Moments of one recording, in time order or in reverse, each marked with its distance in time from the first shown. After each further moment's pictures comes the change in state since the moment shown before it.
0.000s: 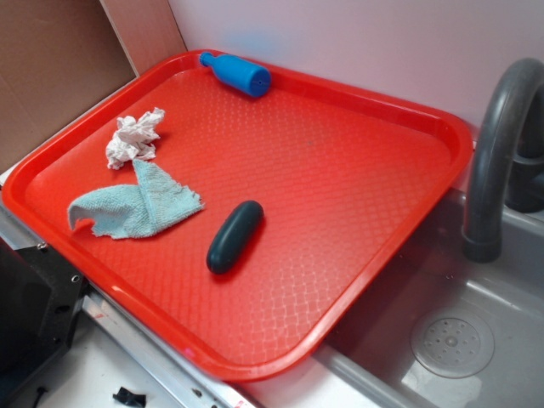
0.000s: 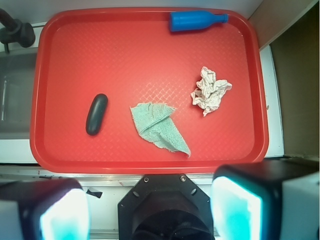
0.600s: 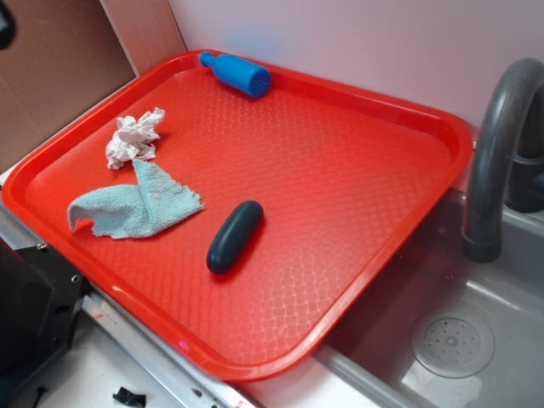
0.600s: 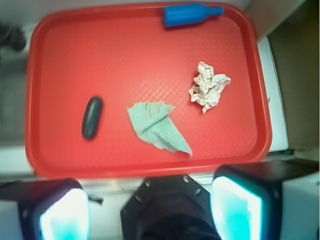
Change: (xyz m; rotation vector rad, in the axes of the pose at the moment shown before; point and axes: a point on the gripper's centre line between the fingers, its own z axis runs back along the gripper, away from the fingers) arm 0.013 0.019 -0.022 0.004 -0.025 0.262
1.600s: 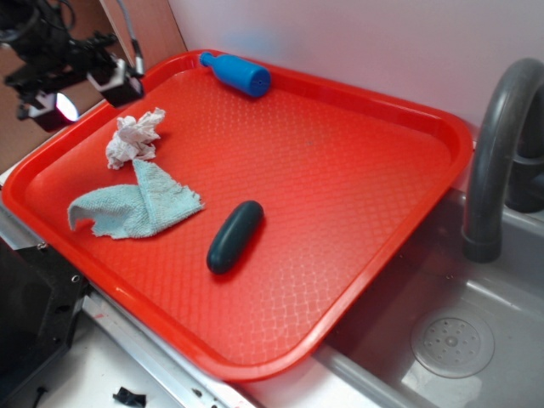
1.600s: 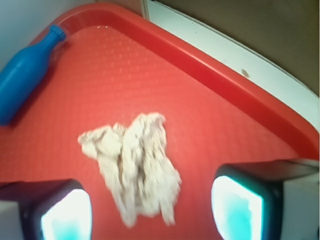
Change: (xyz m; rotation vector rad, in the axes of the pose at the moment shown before) arm 0.074 0.086 -0.159 0.034 -0.162 0.594
